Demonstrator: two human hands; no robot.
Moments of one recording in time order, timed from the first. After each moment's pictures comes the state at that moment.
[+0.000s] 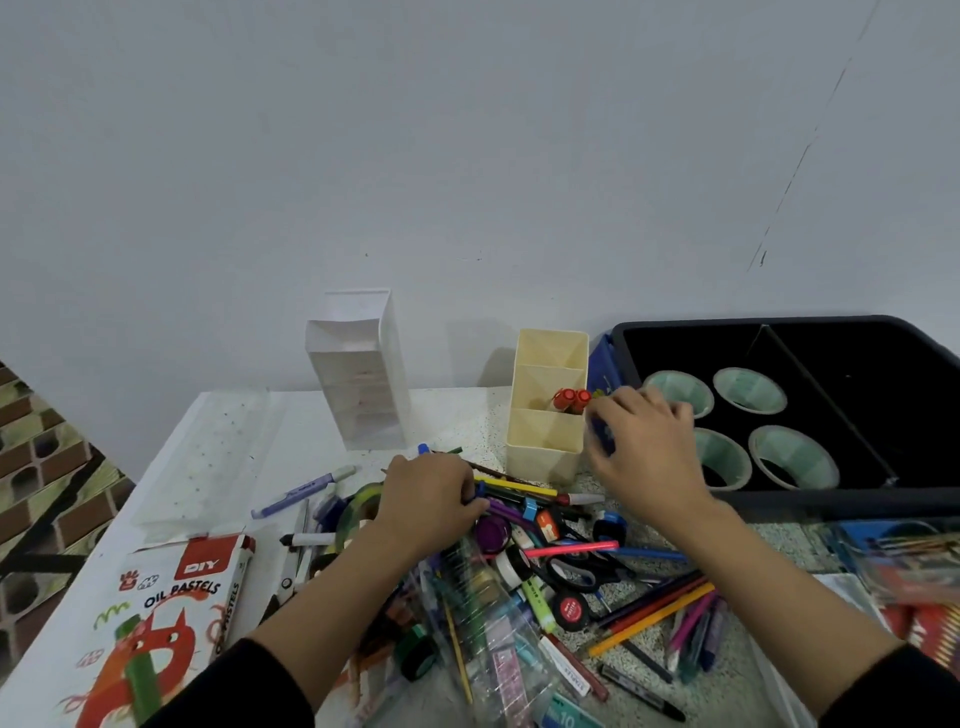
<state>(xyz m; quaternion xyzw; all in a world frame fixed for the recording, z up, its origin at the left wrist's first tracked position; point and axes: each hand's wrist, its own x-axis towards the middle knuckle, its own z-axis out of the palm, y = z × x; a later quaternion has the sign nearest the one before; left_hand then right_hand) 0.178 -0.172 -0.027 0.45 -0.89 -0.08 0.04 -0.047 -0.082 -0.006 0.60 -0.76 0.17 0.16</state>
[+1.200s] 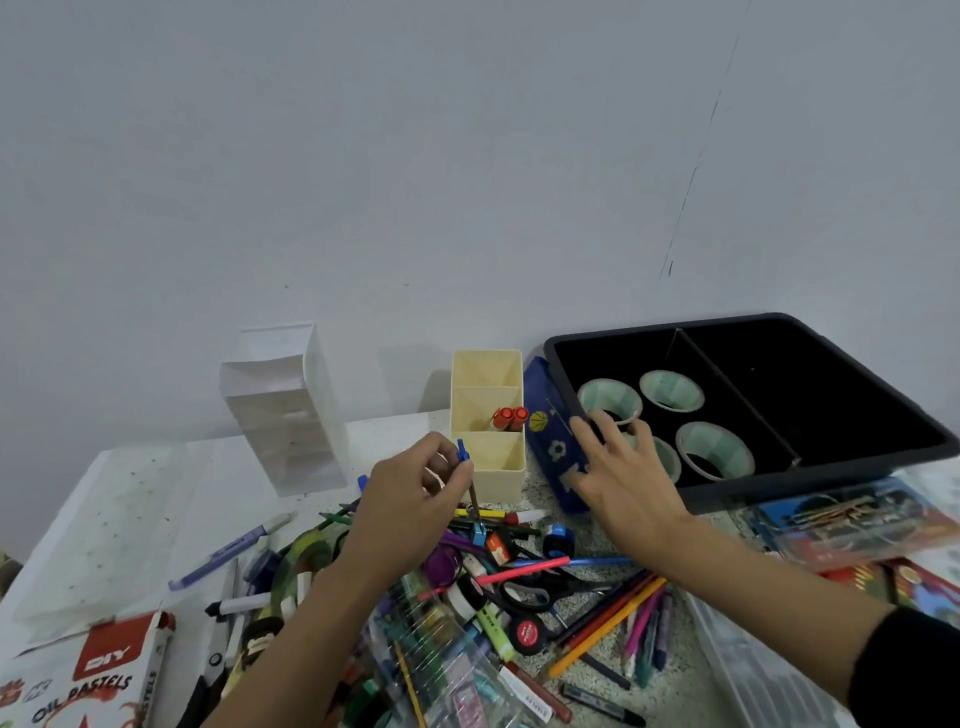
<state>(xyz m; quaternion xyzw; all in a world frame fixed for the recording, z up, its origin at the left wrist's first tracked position) 0.153 -0.151 0.010 0.37 -0.80 -0.37 0.31 -0.058 -0.042 0.008 0.63 -0.74 -0.20 0.15</state>
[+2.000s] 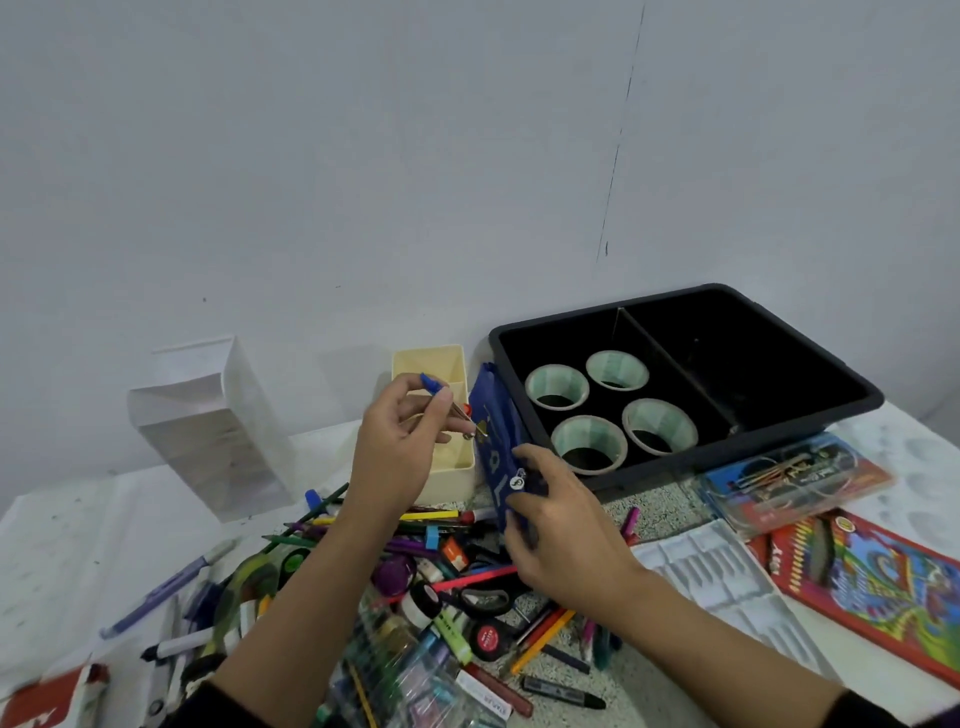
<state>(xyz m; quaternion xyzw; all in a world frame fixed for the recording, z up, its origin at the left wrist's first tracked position) 0.085 -0.154 0.035 0.29 -0.67 -0.57 0.39 -0.035 -0.009 -0.030 0.62 -0.74 0.24 0.05</state>
